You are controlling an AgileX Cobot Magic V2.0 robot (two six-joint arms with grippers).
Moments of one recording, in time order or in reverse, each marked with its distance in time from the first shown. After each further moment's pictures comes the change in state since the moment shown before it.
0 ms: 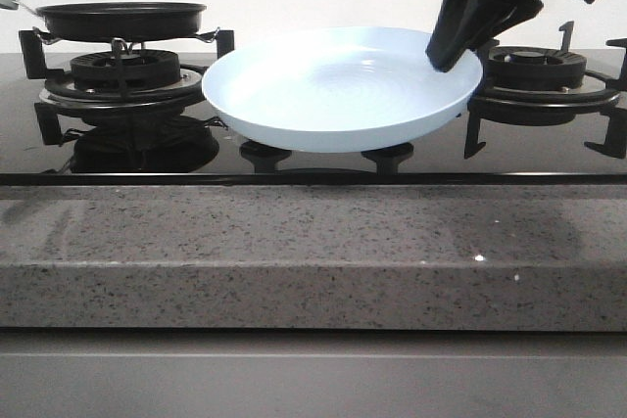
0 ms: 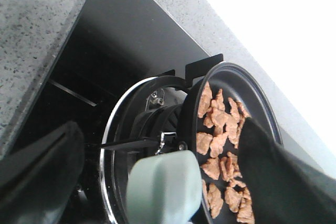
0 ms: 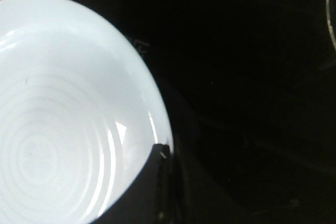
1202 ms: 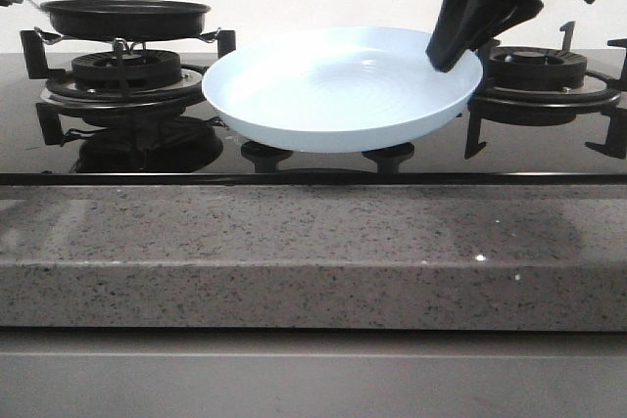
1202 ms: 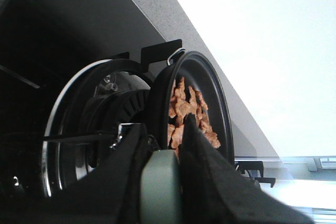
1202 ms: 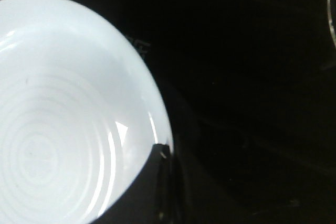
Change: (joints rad) left arm 0.026 0.073 -0.016 -0.221 0.160 0.093; right arm 0.000 0.000 0.000 0.002 0.000 0.000
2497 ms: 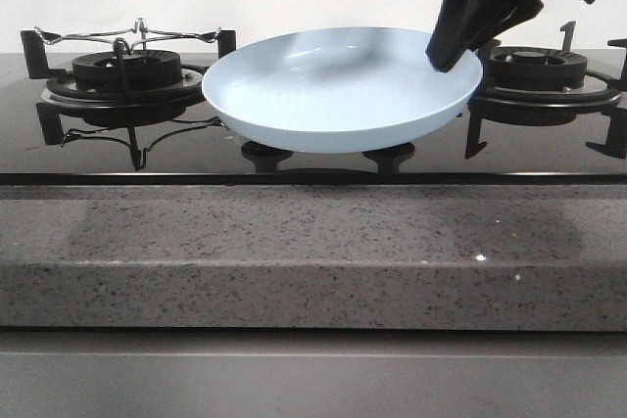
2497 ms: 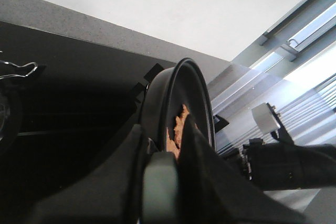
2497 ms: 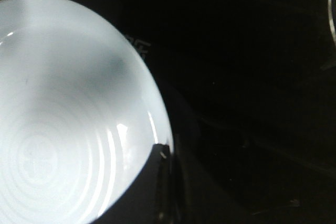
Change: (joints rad) left arm -0.290 -0.570 0.362 -0.089 -0.051 0.412; right arm 0.000 0.000 0.000 0.000 0.000 0.000
